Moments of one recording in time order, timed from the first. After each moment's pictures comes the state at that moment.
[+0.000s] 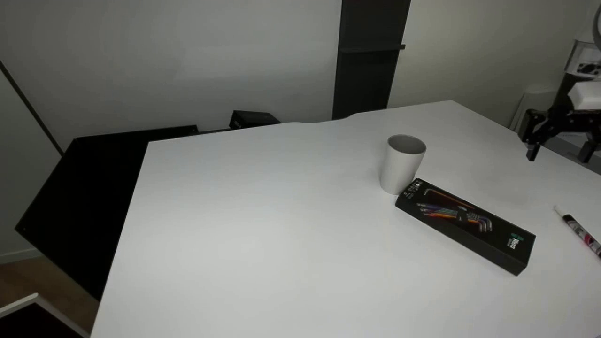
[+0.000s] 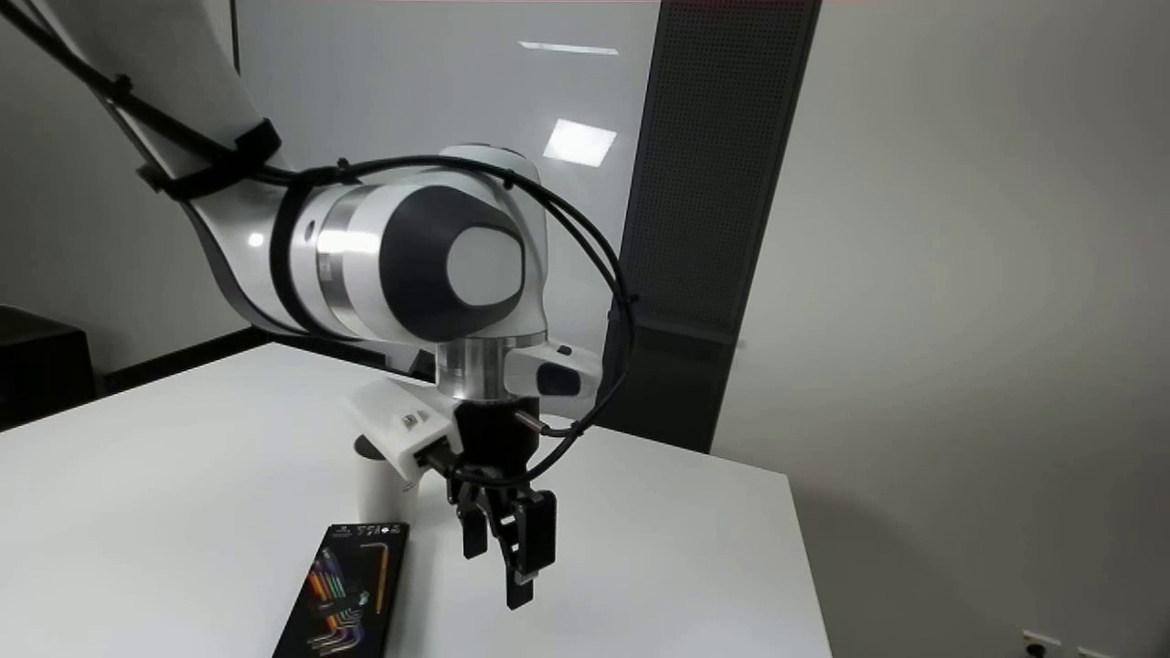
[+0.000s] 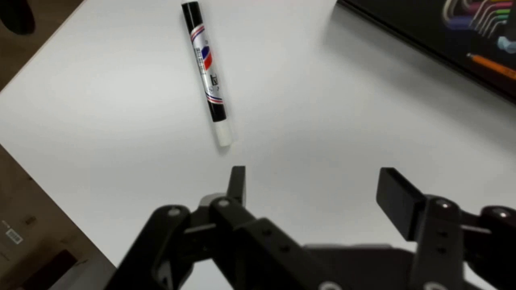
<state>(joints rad) -0.09 0.28 -0.27 -2.28 -0.18 2.53 0.46</state>
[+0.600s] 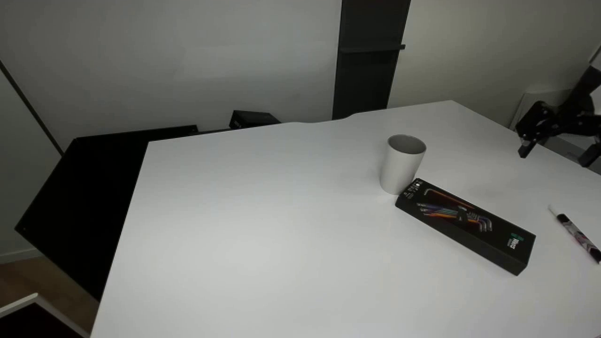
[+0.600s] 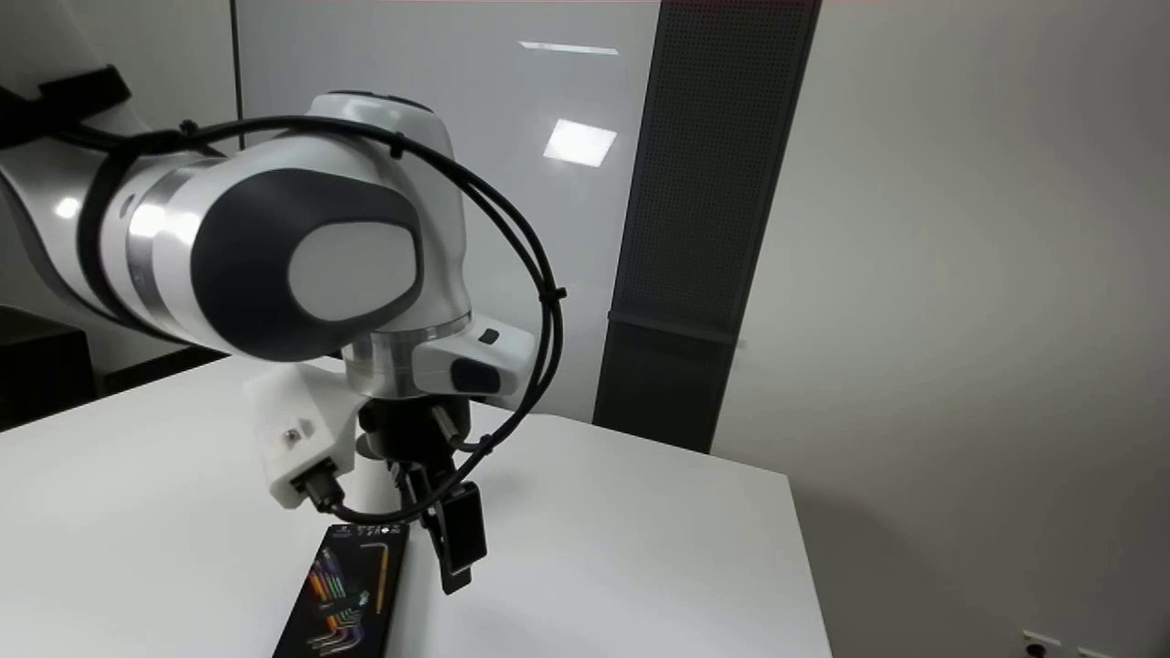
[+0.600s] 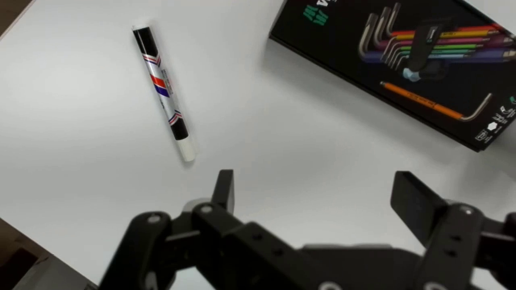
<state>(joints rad) -0.07 0.10 -0.26 -2.52 -0.12 2.75 0.47</state>
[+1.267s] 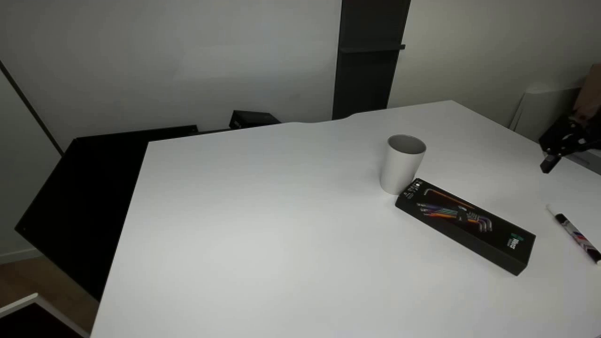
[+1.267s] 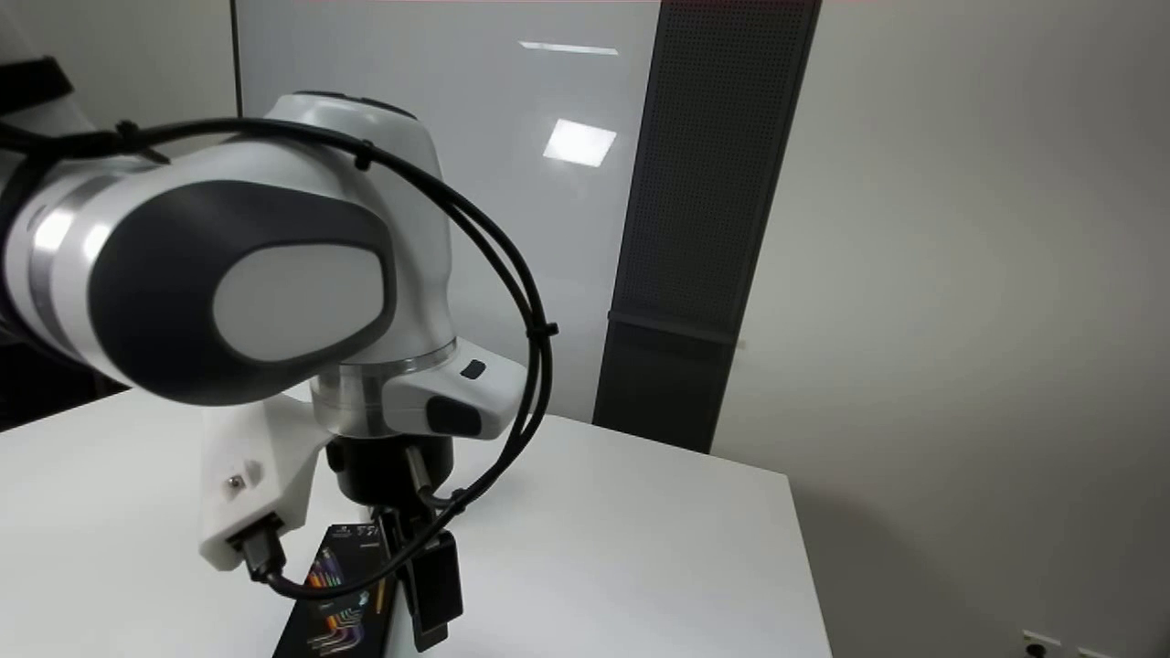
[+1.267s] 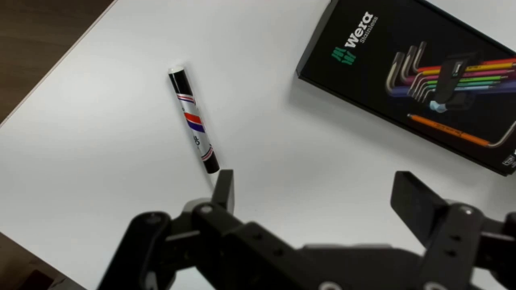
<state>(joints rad) -0.11 0.04 -0.26 -2.62 -0.12 2.77 0.47</state>
